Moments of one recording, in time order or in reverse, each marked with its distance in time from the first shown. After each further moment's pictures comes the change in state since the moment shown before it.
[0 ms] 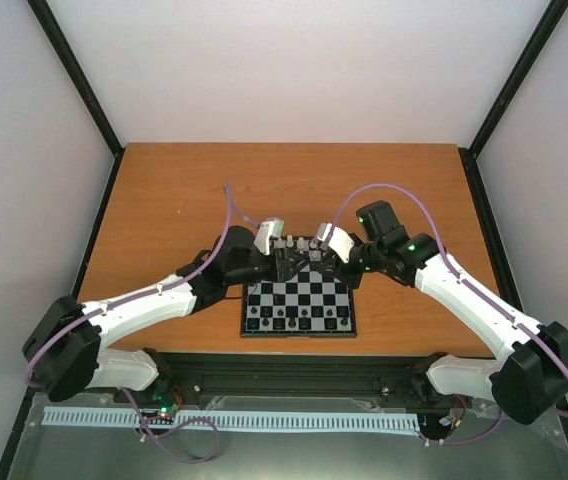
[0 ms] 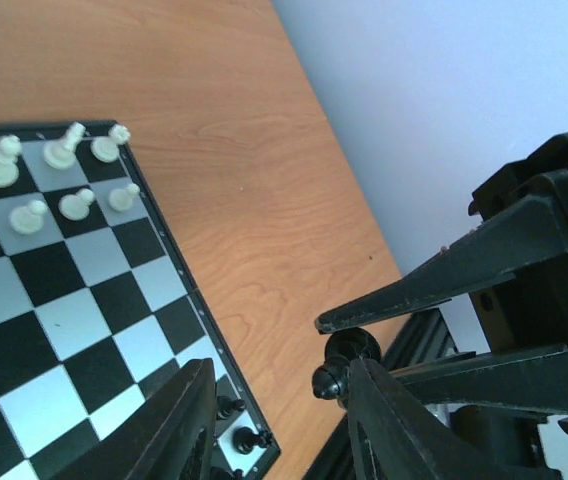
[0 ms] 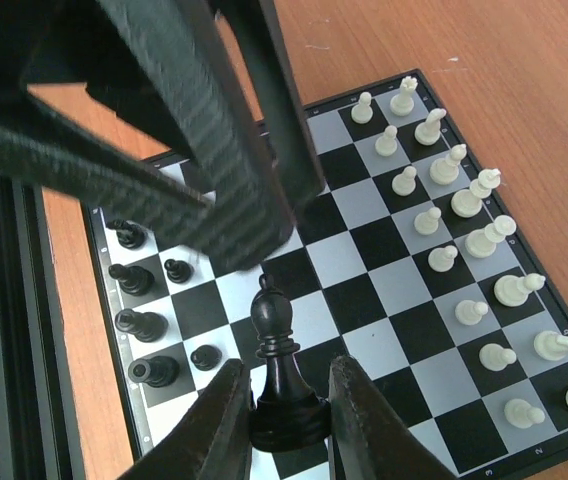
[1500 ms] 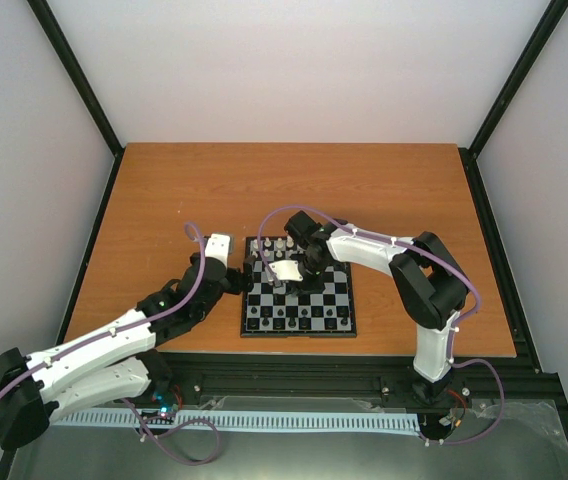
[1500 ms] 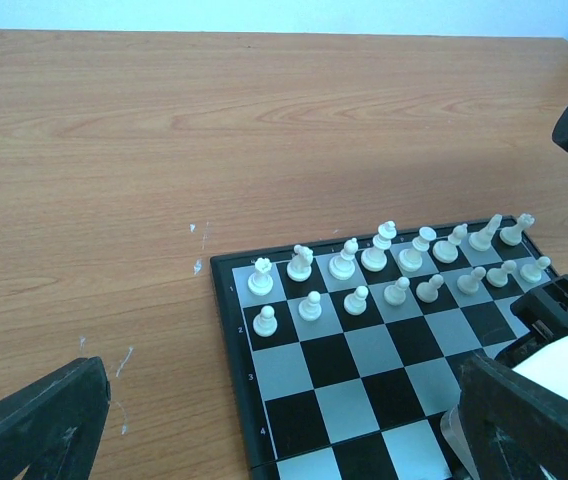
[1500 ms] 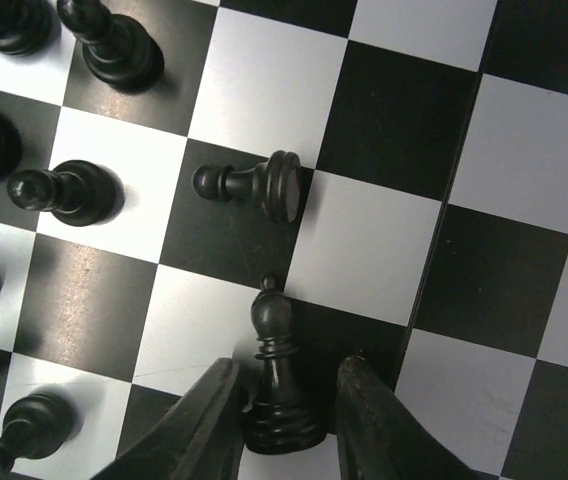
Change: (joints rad) left arm -0.048 -0.372 -0.203 -0.279 -0.781 0.356; right arm 0.183 0.681 0.283 -0.074 0.137 -0.570
